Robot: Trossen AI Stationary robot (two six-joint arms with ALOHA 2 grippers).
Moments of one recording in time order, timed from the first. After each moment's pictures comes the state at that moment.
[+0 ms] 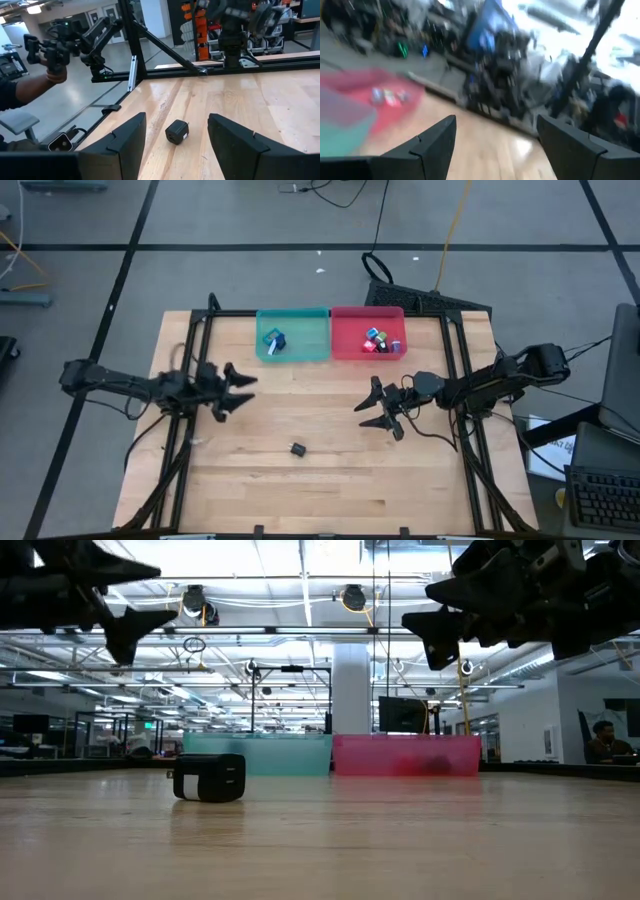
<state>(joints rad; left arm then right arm) -0.14 0.39 0.02 0.55 -0.19 -0.39 0.04 1.35 0.31 1.02 -0.31 0.18</state>
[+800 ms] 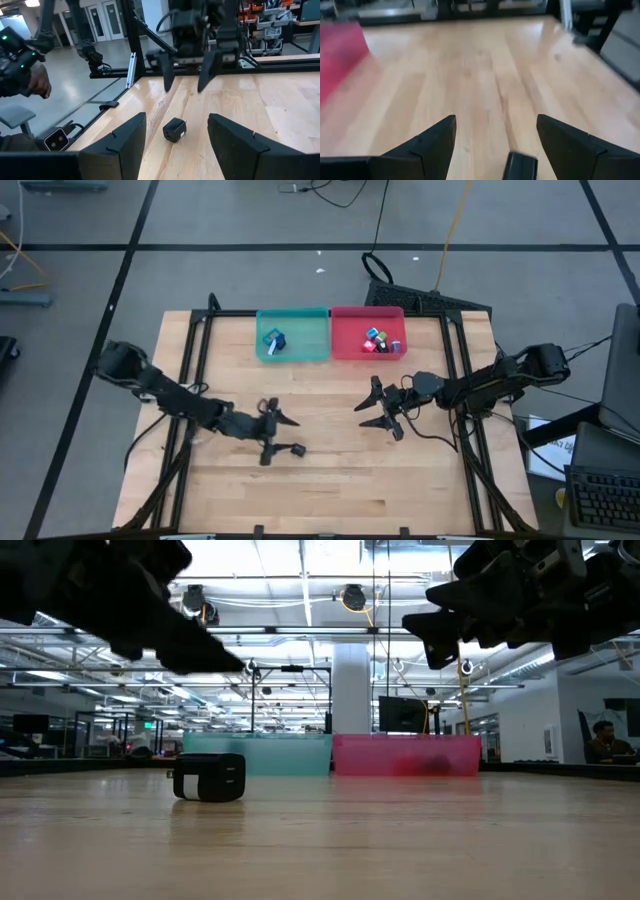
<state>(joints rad) -0.40 1.44 0.44 0.63 -0.29 -0.10 0.04 1.35 0.31 1.01 -0.31 0.14</state>
